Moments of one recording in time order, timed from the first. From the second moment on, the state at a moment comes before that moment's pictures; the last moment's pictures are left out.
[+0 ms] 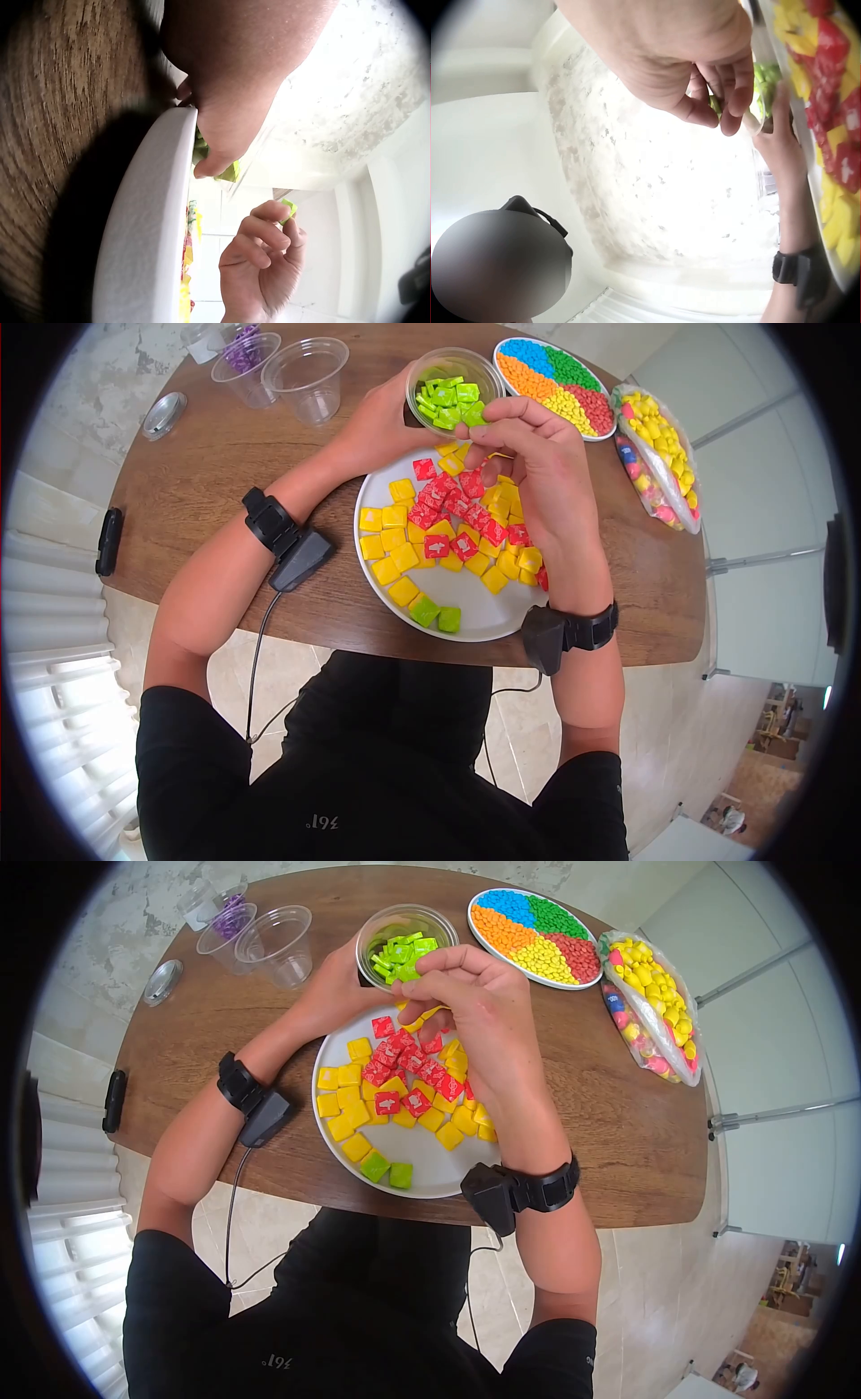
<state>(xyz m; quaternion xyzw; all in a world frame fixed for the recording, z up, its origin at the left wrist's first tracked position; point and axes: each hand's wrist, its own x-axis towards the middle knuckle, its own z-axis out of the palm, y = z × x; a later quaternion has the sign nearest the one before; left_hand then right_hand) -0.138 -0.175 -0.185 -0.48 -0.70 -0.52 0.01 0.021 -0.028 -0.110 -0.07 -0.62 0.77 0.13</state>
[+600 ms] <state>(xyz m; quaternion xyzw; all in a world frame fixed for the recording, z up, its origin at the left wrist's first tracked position) -0.139 -0.175 -0.186 -0.50 -0.70 -0.52 0.02 0.023 -0.038 -0.106 -0.05 -0.68 0.71 0.16</state>
